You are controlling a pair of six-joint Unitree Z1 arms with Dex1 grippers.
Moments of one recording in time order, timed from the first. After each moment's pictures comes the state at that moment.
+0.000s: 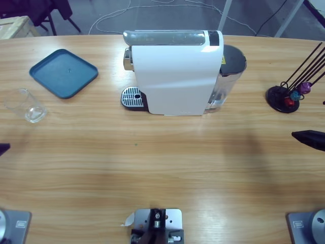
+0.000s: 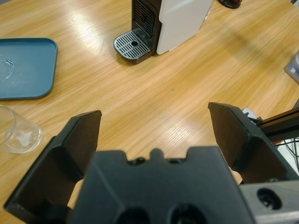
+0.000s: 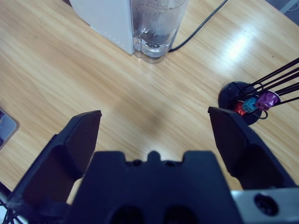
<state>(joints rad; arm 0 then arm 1) -0.59 0.74 -0.68 0.52 -0.25 -0.03 0.75 0.91 -0.77 0.58 -0.16 0.02</state>
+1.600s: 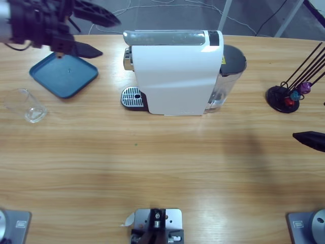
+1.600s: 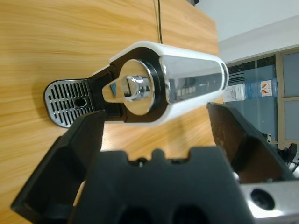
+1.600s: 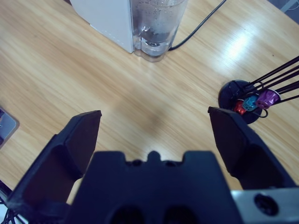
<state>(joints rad) -0.60 1.57 -1.08 0.13 -0.41 -0.77 0.75 0.91 -0.77 0.59 -0.16 0.02</state>
